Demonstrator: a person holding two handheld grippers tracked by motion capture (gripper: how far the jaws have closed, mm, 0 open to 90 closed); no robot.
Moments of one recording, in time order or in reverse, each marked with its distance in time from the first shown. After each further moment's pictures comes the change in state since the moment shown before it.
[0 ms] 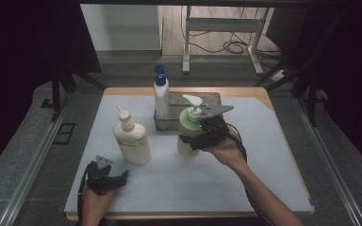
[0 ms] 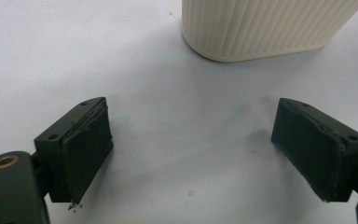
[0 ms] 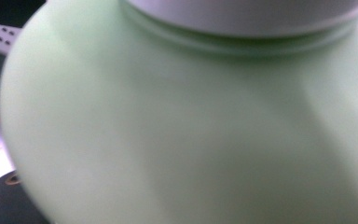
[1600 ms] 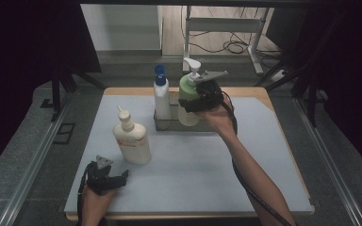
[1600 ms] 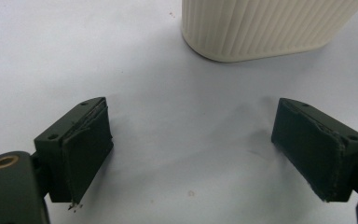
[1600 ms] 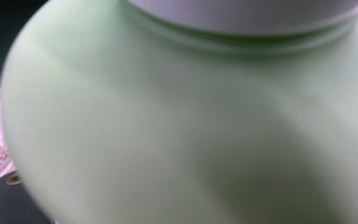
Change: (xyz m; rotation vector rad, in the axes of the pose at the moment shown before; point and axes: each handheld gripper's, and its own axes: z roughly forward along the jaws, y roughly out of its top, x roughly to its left) left arm 0.000 0.000 0.000 -0.002 -0.002 -0.003; right arm -0.059 0.059 0.030 -0.021 -0.189 0.095
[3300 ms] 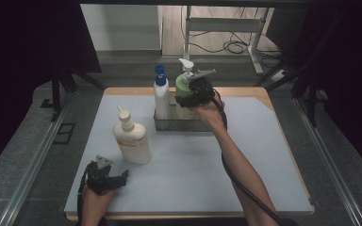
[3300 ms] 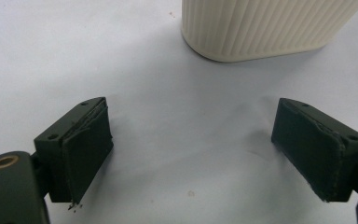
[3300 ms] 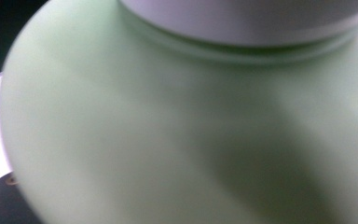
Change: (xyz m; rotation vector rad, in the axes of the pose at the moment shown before) left arm 0.000 0.000 0.000 0.001 0.001 -0.001; right arm -0.018 -0.007 0.058 0.050 -0.032 0.017
